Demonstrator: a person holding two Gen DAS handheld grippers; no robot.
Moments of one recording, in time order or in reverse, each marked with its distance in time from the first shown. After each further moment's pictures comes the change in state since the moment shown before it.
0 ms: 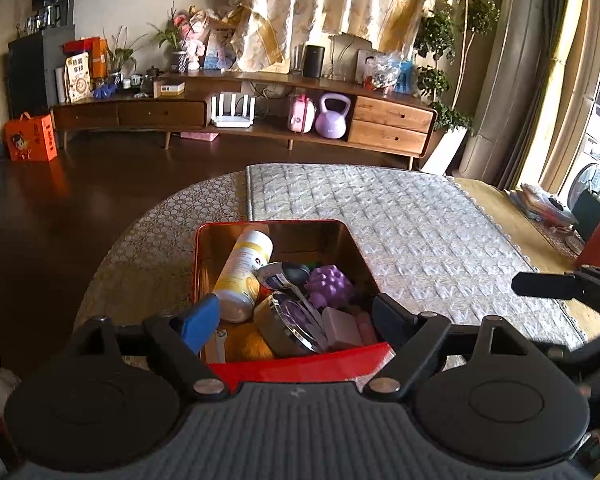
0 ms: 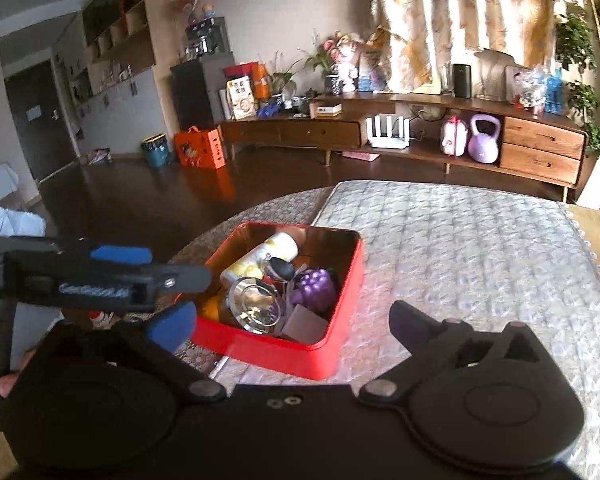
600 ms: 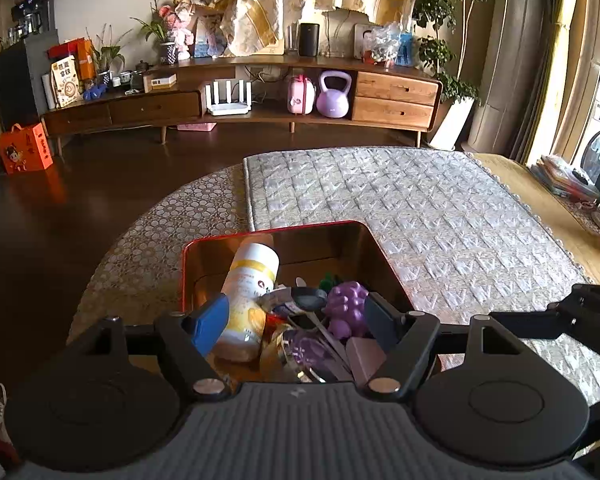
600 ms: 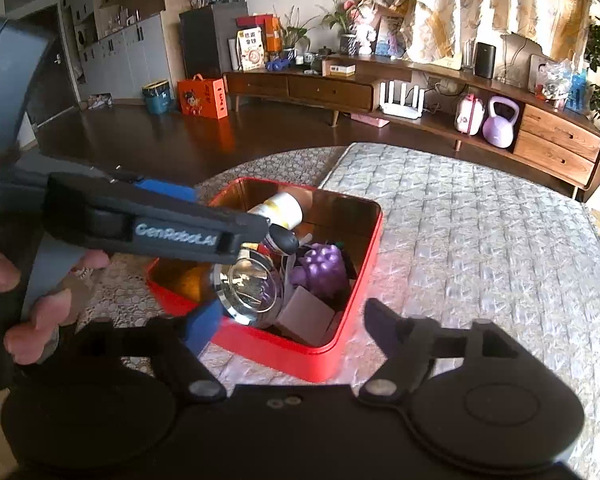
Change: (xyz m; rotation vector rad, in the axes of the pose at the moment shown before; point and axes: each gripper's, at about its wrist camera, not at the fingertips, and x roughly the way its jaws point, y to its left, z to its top) left arm 0.068 0.000 0.025 0.068 0.065 0.026; right arm 0.062 0.016 0.003 -0.099 0.138 -0.009
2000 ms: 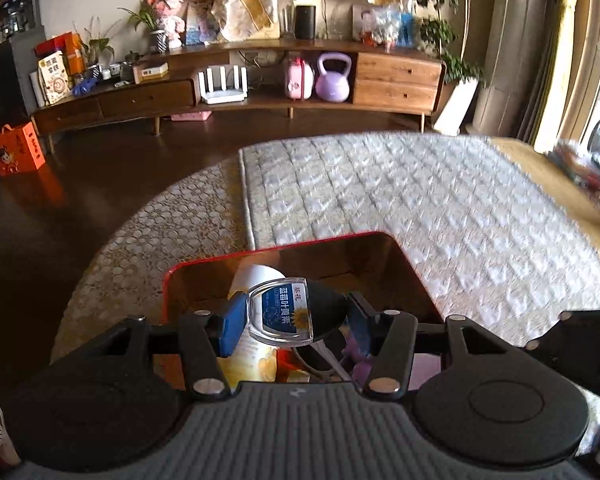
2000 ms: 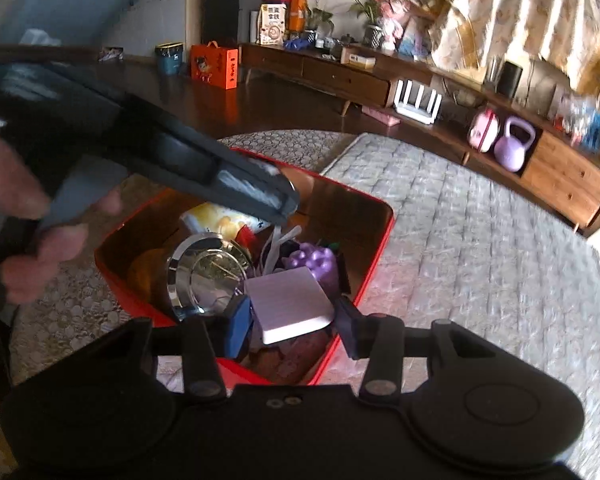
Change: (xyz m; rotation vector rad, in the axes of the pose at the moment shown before) left arm 0.076 0.004 0.023 0.049 0.063 0.008; right arm 0.069 0.006 0.003 -0.199 0.060 -0.055
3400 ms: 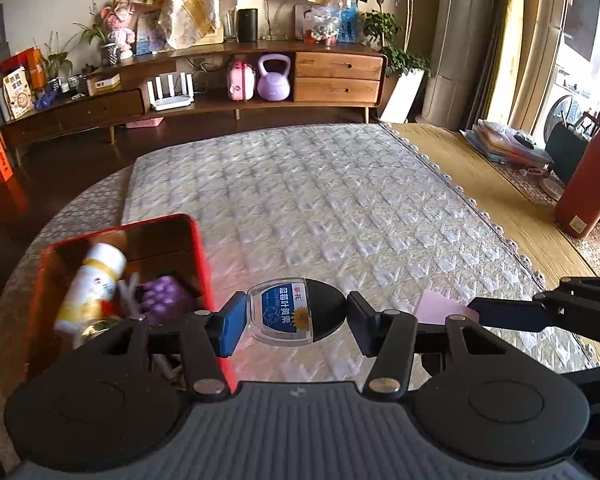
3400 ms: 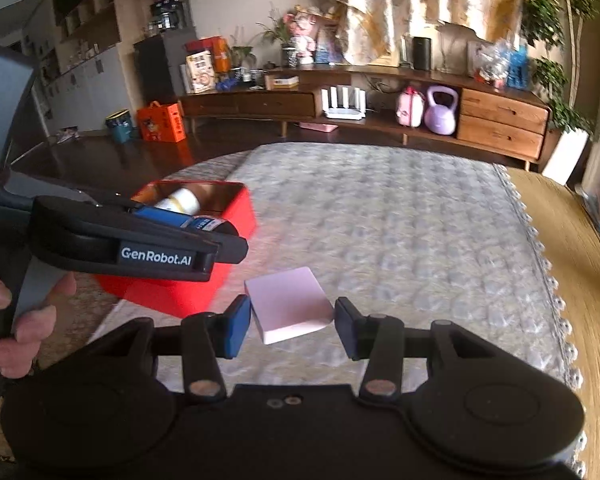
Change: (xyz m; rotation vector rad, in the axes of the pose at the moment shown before) left arm -0.073 -0.151 -0.019 0.032 -0.012 -0.082; right arm -0.130 -0.104 -0.081 0.291 -0.095 -0.008
